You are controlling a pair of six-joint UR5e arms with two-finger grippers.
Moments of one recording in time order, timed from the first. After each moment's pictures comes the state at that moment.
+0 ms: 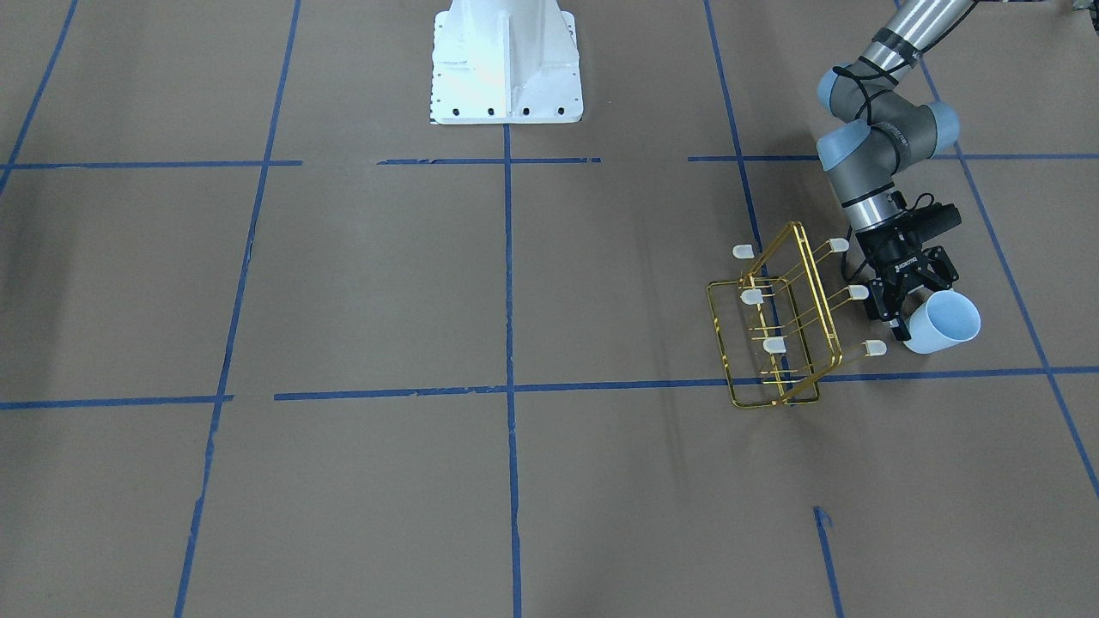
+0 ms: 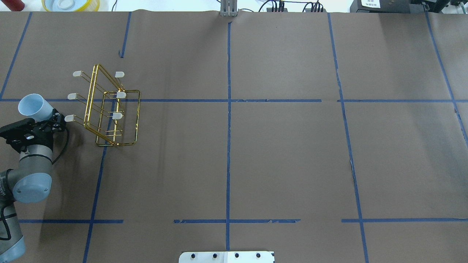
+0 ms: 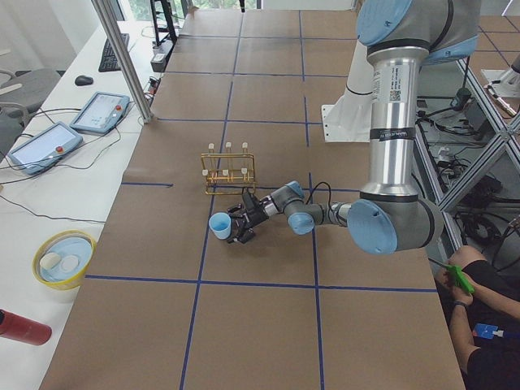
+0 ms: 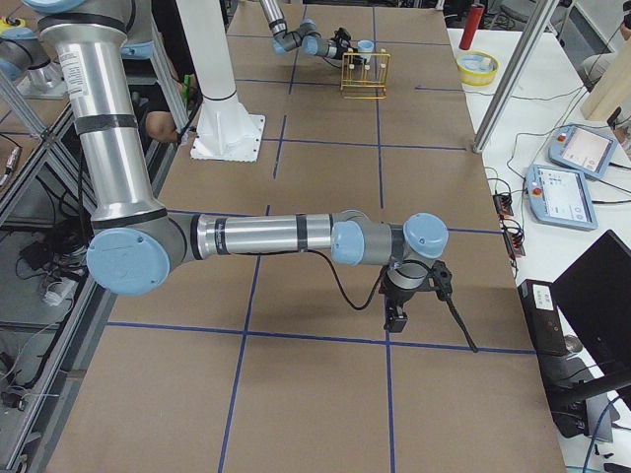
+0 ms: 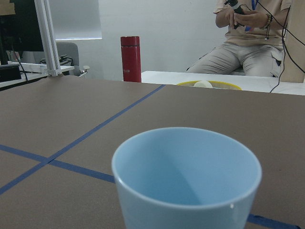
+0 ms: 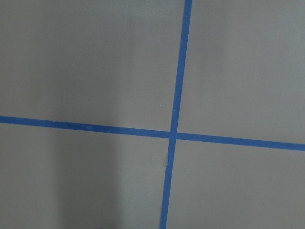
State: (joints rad) left arm -0.45 -1.55 -1.42 -2.32 -0.68 -1.70; right arm 1.49 -1.38 1.46 -1.67 2.30 -0.04
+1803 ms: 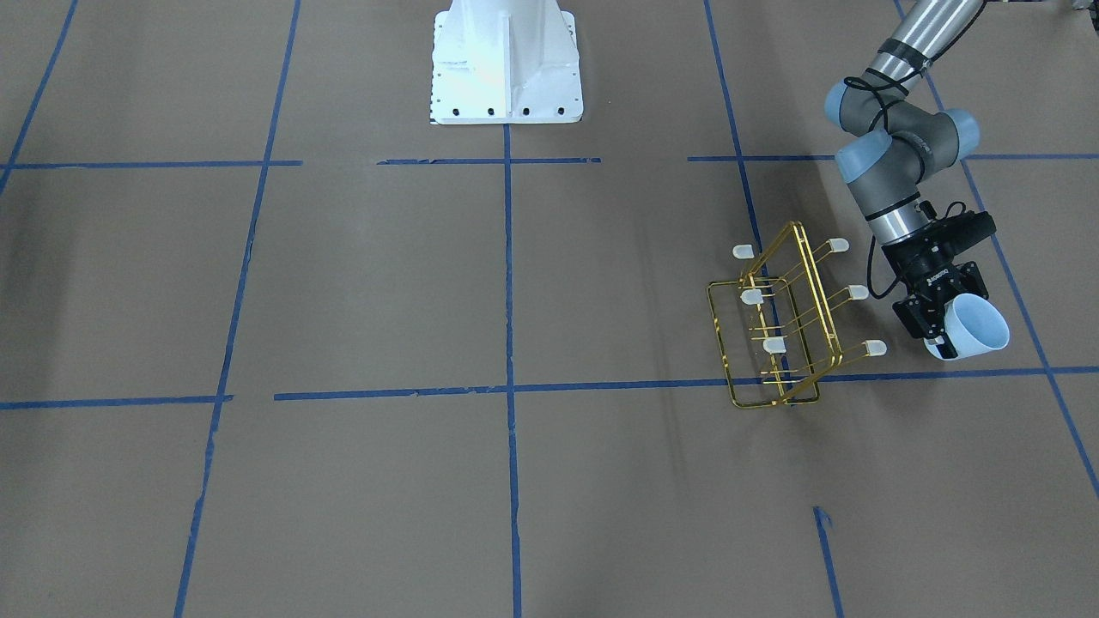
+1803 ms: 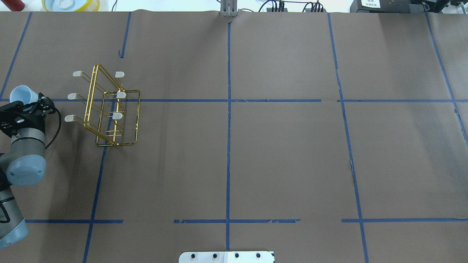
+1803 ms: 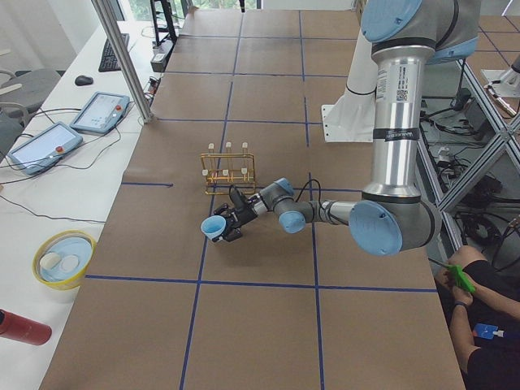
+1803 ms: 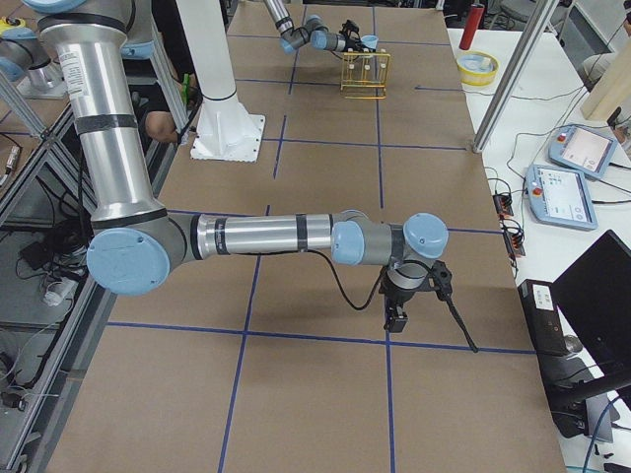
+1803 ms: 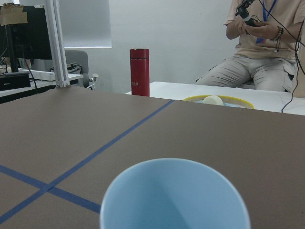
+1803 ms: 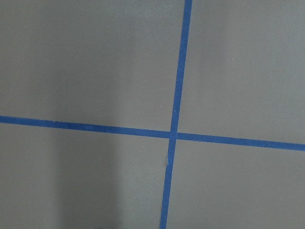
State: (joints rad) left arm -0.57 -1.57 -1.44 -2.33 -0.72 -1.66; right arm 1.49 -1.38 1.46 -1.67 2.30 -0.04
